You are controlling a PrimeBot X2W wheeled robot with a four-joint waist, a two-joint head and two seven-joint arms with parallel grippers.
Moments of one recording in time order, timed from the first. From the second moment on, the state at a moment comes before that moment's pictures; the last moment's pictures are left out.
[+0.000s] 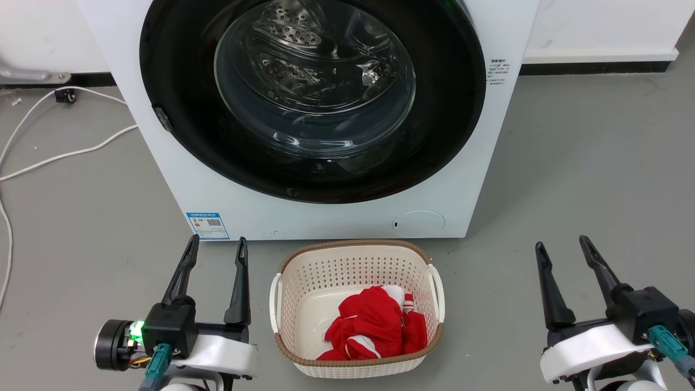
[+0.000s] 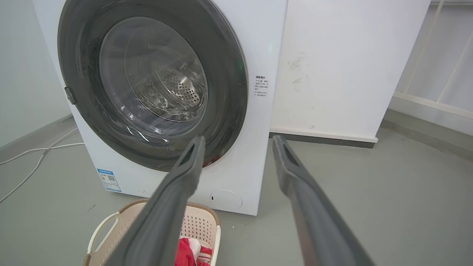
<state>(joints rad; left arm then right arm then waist) -0.03 0.07 -0.07 0.04 -0.04 -0.01 -0.26 0.00 -0.05 -0.02 0.00 0.01 0.13 -0.14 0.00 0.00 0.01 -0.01</state>
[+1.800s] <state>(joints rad) -0.24 0.05 -0.02 -0.06 -0.06 -0.04 -0.26 -1.31 -0.23 0.01 1.06 1.39 0.13 0.32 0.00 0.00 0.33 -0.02</state>
